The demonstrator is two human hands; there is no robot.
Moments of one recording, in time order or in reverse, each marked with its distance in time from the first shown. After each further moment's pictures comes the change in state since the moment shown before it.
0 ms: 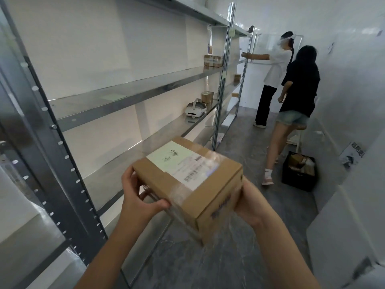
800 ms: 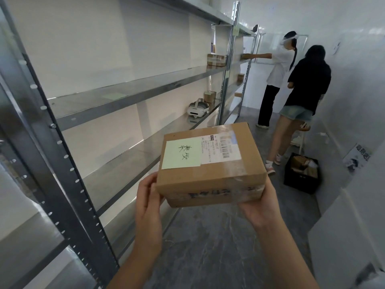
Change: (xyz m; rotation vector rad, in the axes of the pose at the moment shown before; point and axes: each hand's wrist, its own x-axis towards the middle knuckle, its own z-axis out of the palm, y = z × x) left_hand -0.019 0.026 0.052 -0.225 0.272 0.009; right_hand -0.001 -0.012 -0.009 0.517 -0.053 -0.171
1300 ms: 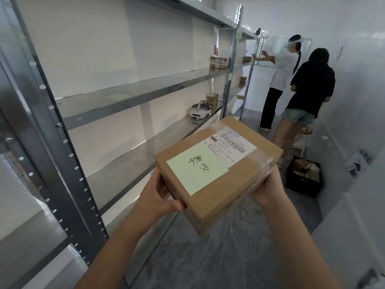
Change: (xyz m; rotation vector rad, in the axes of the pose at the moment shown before) left_hand 0.038 0.006 -0.021 0.117 -0.558 -0.056; right_hand 0.038 -0.024 -0.003 -0.171 0.237 -0.044
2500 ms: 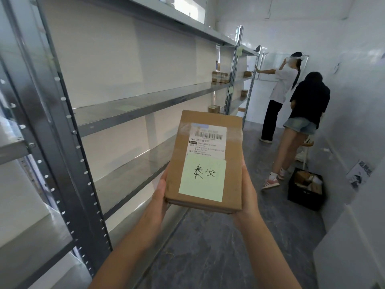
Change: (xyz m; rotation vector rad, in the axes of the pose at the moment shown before) left_hand -0.016 0.020 0.022 -0.164 0.260 -0.102; right_hand -0.072 0.020 0.051 0.026 -0.098 0.037
